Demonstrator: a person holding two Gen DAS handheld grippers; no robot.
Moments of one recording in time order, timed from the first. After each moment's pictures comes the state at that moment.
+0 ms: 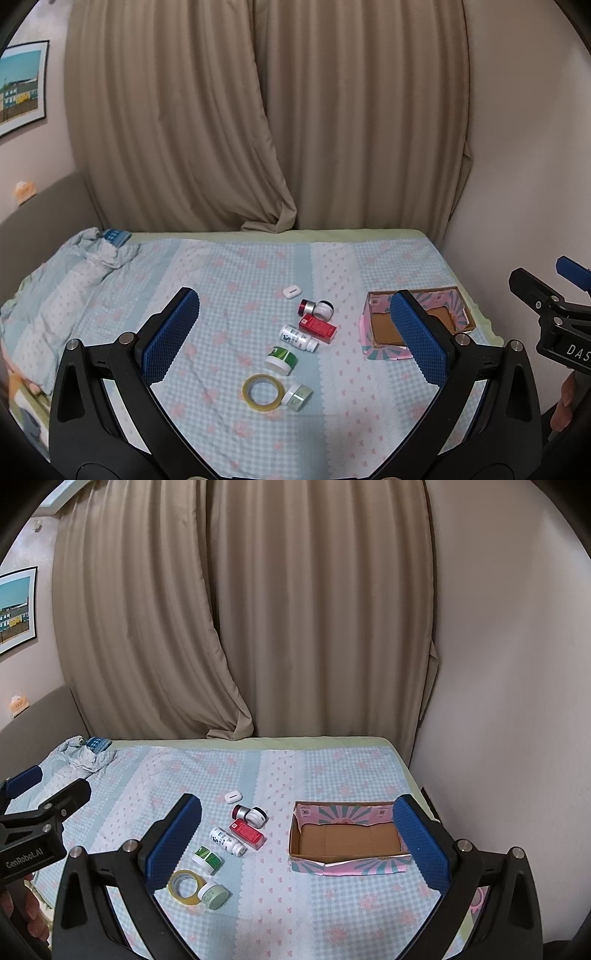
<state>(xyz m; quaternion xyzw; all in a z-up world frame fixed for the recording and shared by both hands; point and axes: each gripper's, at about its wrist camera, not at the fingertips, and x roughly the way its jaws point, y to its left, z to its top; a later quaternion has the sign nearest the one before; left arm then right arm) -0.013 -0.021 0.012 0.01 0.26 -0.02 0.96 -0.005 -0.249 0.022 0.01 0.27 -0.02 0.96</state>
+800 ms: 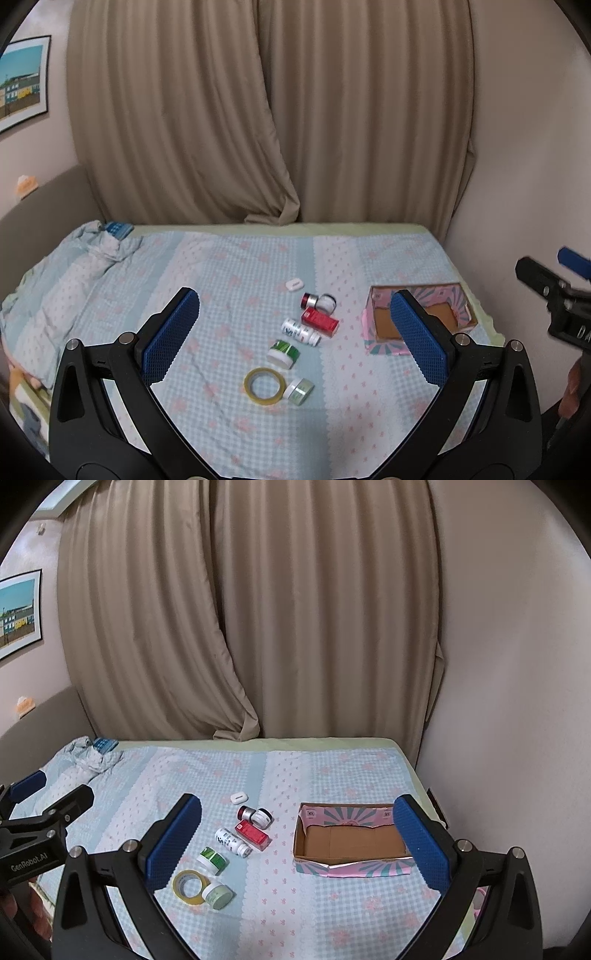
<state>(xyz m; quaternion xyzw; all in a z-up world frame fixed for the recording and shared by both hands) -0.011 -0.017 0.007 0.01 0.28 -0.02 0.96 0.000 -0.254 0.022 0.01 0.28 0.00 0.96</state>
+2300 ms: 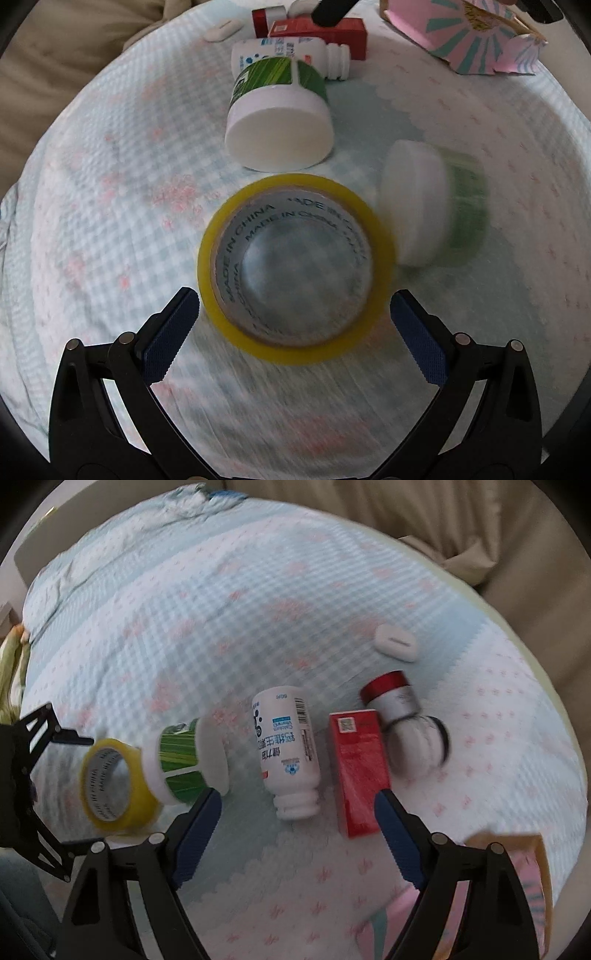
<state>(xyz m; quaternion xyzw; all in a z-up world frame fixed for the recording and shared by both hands) 0.148 0.047 -0.446 0.21 0.55 -0.18 0.78 0.317 -0.101 -0.371 -0.24 0.53 0.33 0.74</state>
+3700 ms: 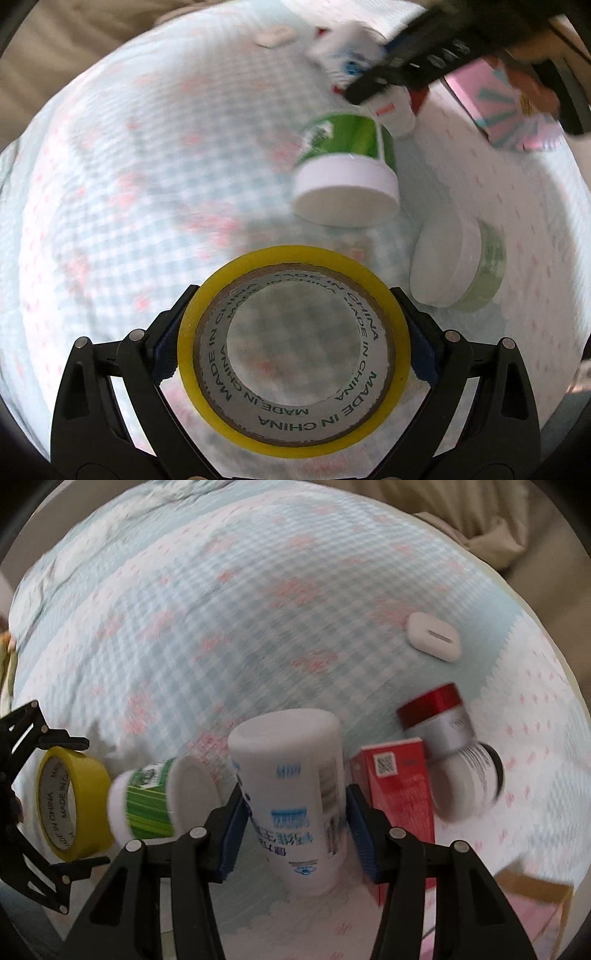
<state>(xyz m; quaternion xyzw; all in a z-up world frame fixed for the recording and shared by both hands) 0.188 0.066 -0.416 0.11 0.57 -0.15 0.80 0.345 -0.067 -0.403 -0.22 0.57 0.32 0.72</state>
